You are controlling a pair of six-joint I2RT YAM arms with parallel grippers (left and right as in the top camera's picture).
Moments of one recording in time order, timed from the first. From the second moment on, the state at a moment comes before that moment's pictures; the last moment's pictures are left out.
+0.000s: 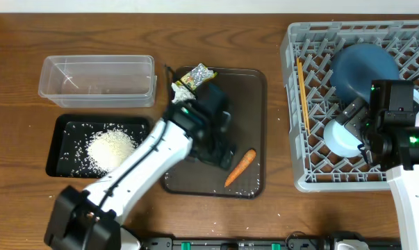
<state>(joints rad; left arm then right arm) -0.65 1.59 1.20 -1.04 0.19 -0.25 -0.01 1.18 1.20 -1.10 0.28 0.71</state>
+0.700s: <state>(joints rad) -0.79 1.67 1.04 -0.66 0.18 -0.04 -0.01 1.18 1.20 -1.10 0.29 0.71</state>
